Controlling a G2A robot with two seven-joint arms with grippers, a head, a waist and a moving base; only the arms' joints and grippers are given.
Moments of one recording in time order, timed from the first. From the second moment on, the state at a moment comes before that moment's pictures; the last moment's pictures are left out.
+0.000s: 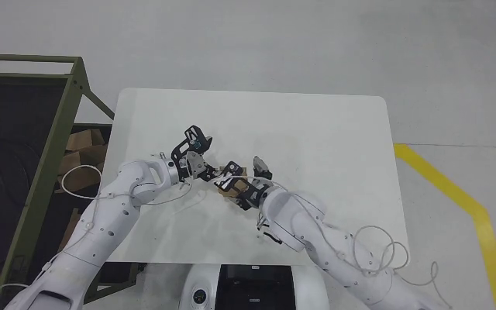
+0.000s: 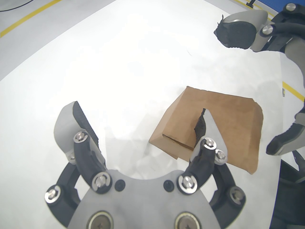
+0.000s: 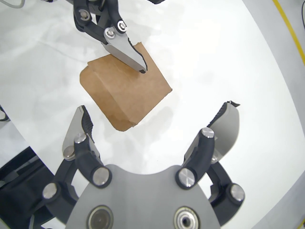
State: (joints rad) left arm 1.21 -0.93 -1.14 -1.50 1.02 -0.68 -0.20; right arm -1.10 -1.32 0.67 -1.85 -1.43 -0.06 0.99
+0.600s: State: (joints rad) left arm 1.22 -0.94 -1.15 -1.50 1.02 -0.69 -0.20; right arm -1.07 -1.36 0.62 -1.83 -1.51 -0.10 1.02
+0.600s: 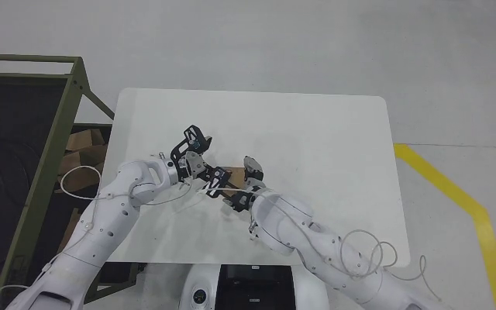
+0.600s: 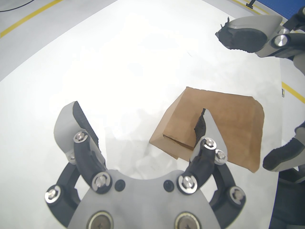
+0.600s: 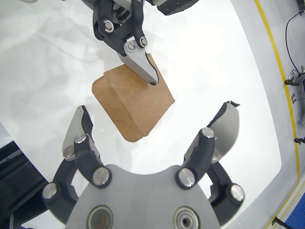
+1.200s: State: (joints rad) left arm 1.23 -0.94 -1.16 -1.50 1.03 -0.69 -0.21; right arm -1.10 -1.38 0.65 -1.84 -1.58 -0.09 1.02
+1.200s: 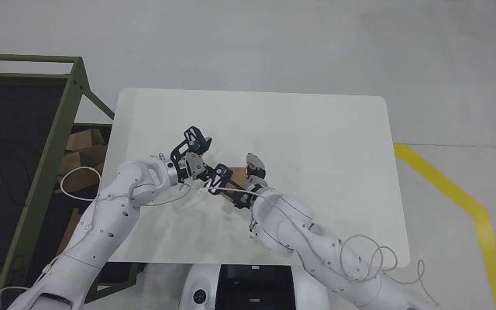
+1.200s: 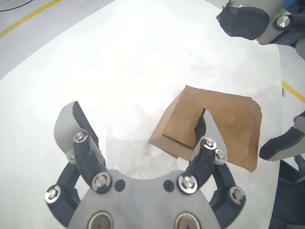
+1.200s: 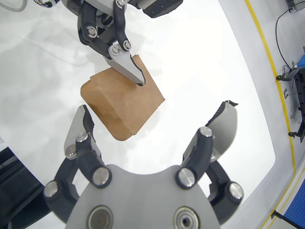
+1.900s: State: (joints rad) left arm 1.23 -0.95 -1.17 -1.51 1.04 -0.70 -0.22; right arm -1.11 -1.41 0.67 -1.81 -1.64 -0.08 1.03
